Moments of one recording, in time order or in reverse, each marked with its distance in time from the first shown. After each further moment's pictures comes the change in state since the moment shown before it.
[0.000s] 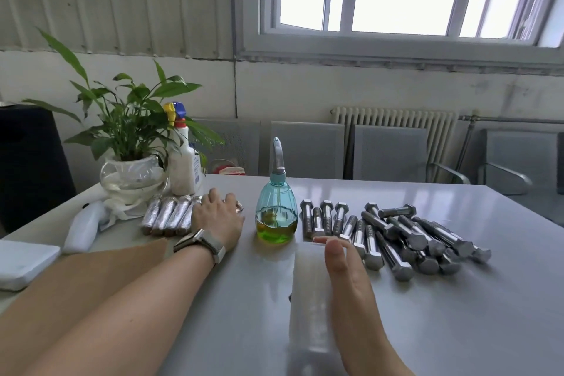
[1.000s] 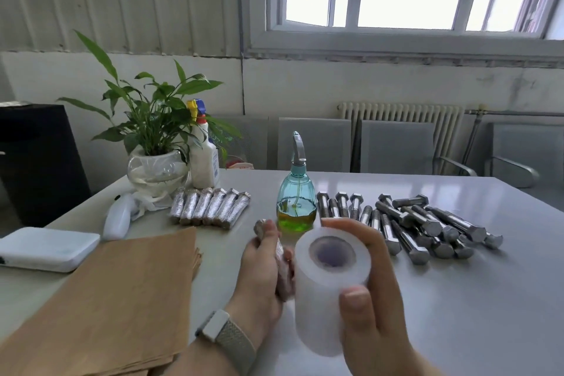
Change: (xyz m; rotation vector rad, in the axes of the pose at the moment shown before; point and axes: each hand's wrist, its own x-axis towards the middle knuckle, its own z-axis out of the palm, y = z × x) left_hand -0.145 0.026 -0.062 -2.053 -0.351 -0.470; right_hand -0.045 -0.028 0.026 -0.123 -0.189 -0.726
